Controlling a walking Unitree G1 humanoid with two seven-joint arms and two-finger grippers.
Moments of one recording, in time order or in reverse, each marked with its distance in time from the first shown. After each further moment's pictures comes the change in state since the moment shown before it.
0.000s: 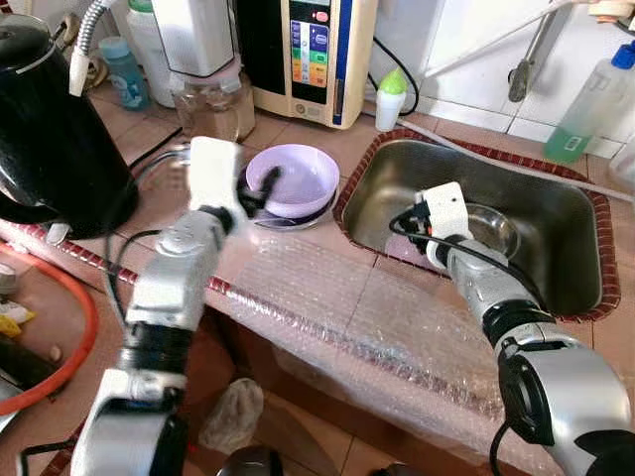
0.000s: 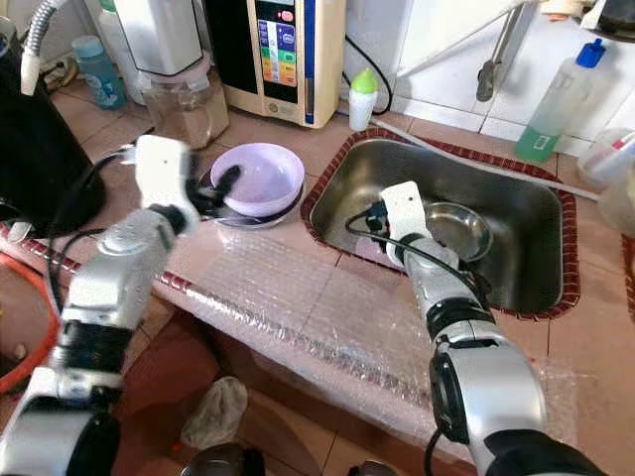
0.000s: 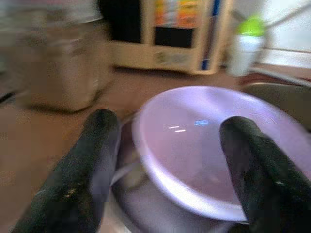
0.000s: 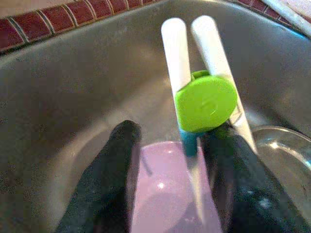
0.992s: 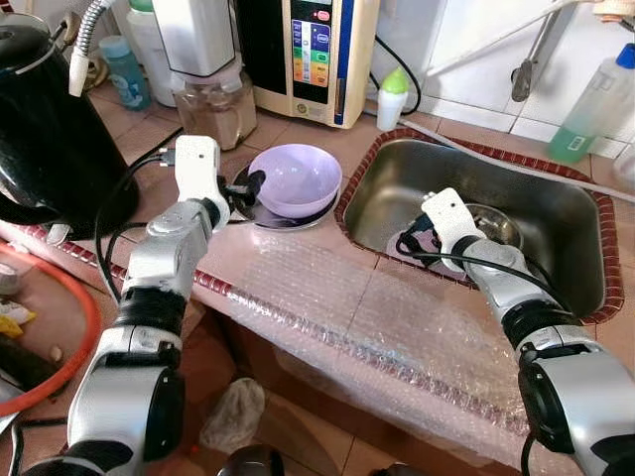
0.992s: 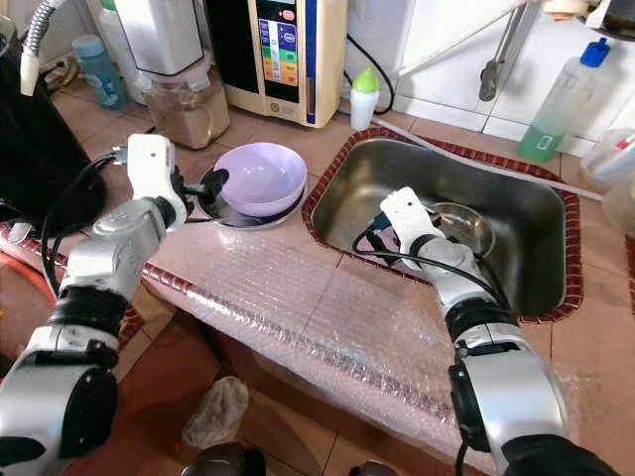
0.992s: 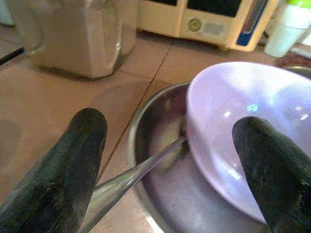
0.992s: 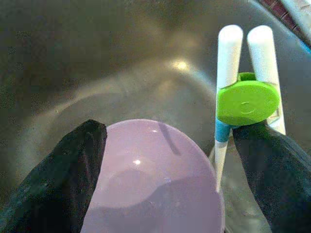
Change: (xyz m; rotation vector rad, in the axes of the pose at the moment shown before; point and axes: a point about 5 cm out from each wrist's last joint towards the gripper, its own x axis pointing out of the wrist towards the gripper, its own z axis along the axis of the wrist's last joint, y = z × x) left arm 0.021 0.020 -0.008 -0.076 0.128 0.044; right arm -0.007 -0.014 -0.002 -0.246 0.066 0.083
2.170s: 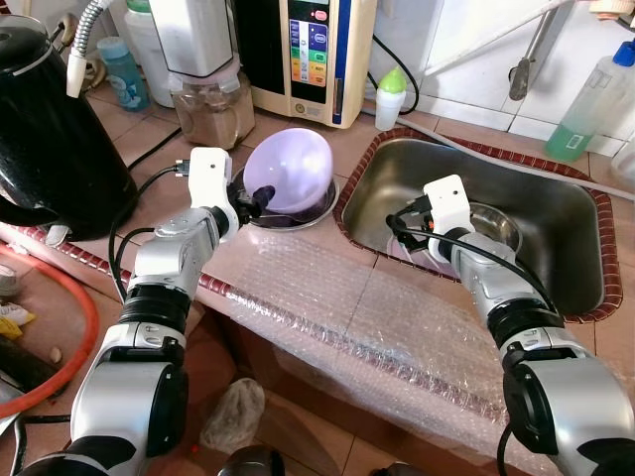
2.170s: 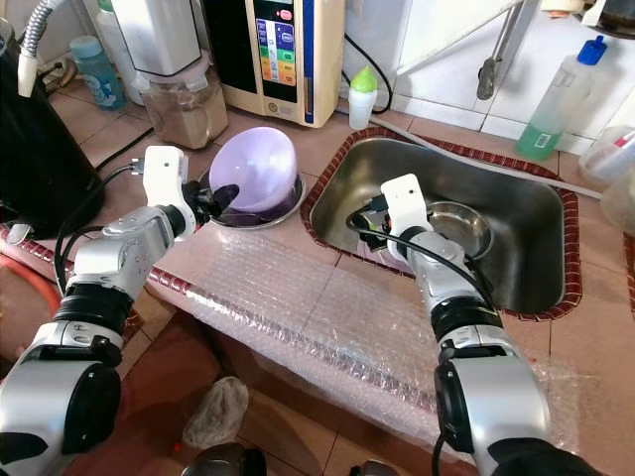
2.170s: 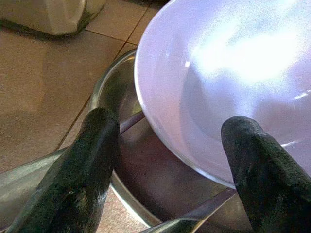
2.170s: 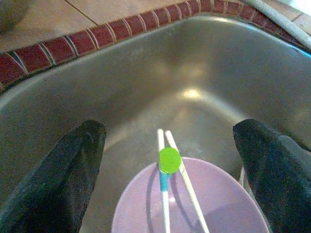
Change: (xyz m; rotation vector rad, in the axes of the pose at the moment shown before) left arm 0.003 -0.007 -0.016 -0.065 0.108 -0.083; right arm 0.005 0.011 0.020 0.224 -0.113 -0.019
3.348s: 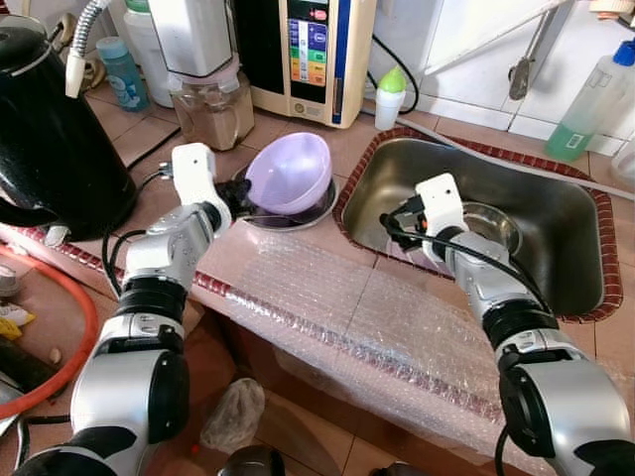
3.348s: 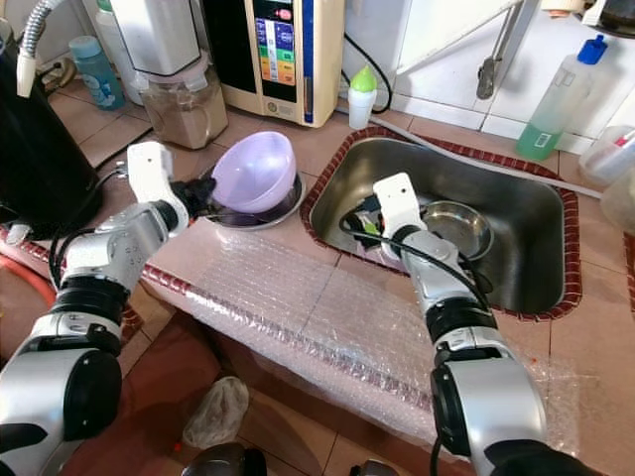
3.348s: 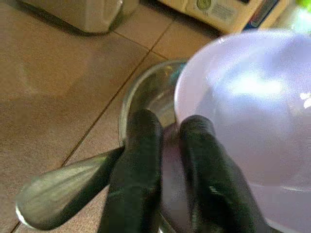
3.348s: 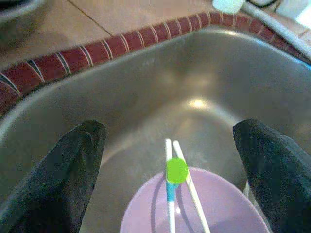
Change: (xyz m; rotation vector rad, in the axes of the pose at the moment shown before) left arm 0.001 0.012 0.005 -0.179 -0.046 0.062; right arm 0.002 0.008 0.006 -0.028 -0.049 0.024
